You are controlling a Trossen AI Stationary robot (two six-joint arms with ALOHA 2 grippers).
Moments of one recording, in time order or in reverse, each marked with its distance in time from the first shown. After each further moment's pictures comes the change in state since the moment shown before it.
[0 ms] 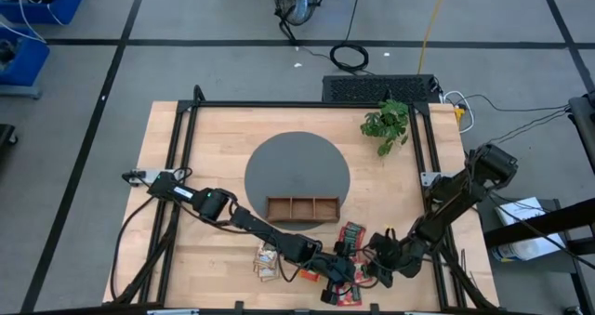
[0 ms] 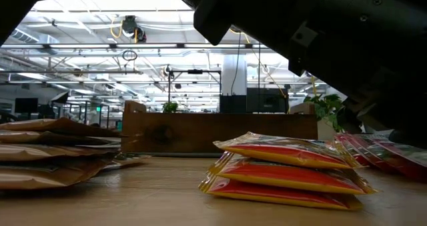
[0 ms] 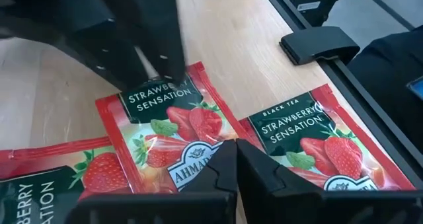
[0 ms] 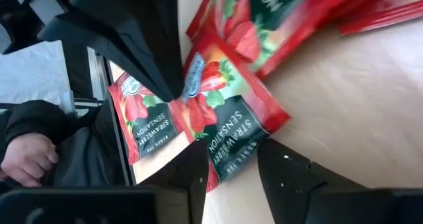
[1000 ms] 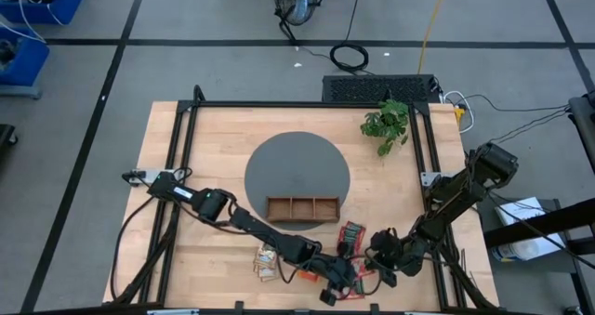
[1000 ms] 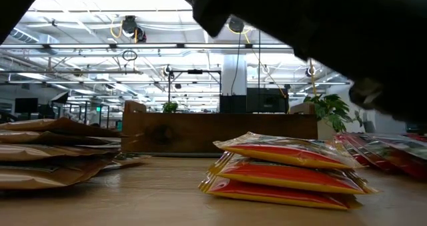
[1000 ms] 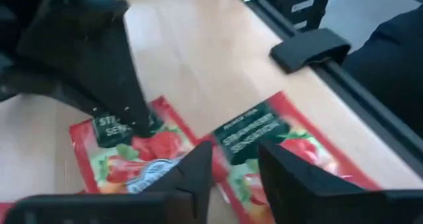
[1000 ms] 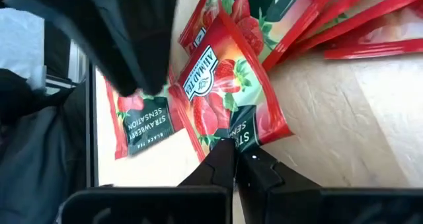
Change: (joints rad) left arm -0.017 -0.018 -0.003 0.051 -0.041 0.176; right arm 0.000 -0.051 -0.003 -0.022 0.063 -0.194
